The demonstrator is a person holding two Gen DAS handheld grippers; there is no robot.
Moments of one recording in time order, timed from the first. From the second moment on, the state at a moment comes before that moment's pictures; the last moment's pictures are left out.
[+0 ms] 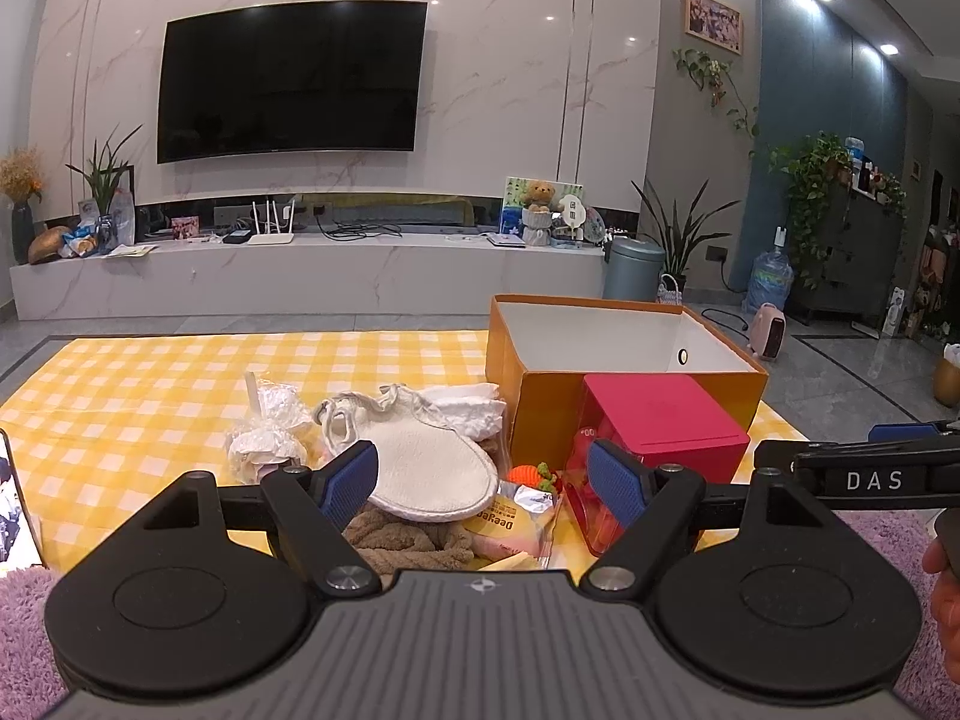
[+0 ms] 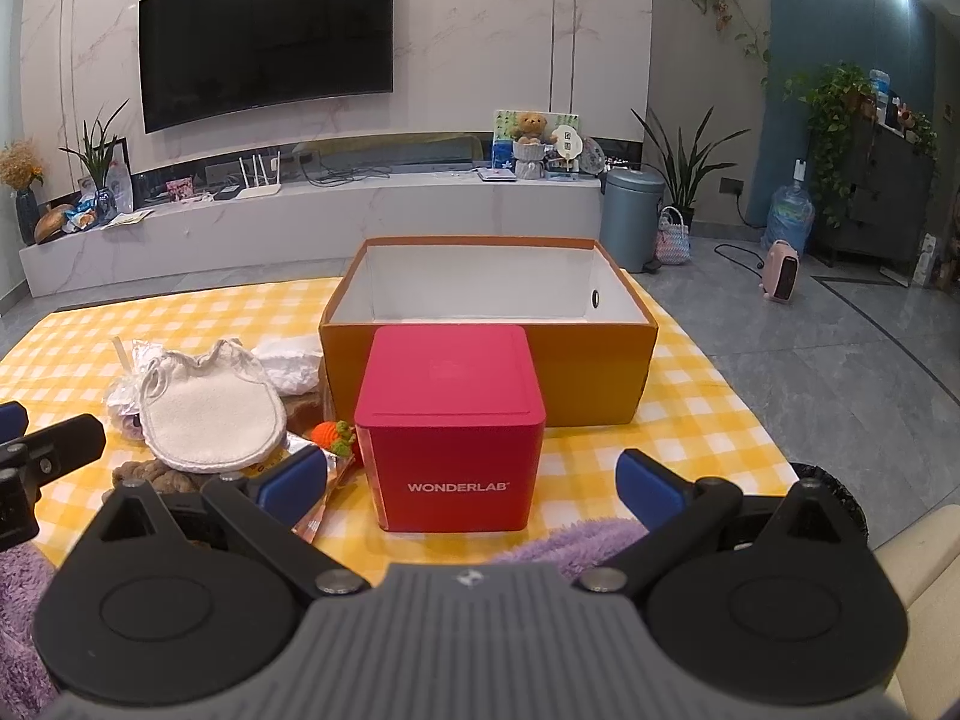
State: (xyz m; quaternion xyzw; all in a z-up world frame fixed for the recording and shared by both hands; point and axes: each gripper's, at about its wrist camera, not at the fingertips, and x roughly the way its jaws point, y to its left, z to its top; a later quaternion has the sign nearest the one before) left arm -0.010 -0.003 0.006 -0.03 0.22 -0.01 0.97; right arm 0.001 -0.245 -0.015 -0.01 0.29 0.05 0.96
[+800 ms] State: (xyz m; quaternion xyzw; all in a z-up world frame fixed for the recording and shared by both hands) left arm -0.010 -0.002 0.000 -0.03 0.23 -0.01 0.97; right arm -0.001 -0.246 -0.015 -0.01 0.29 0.05 0.95
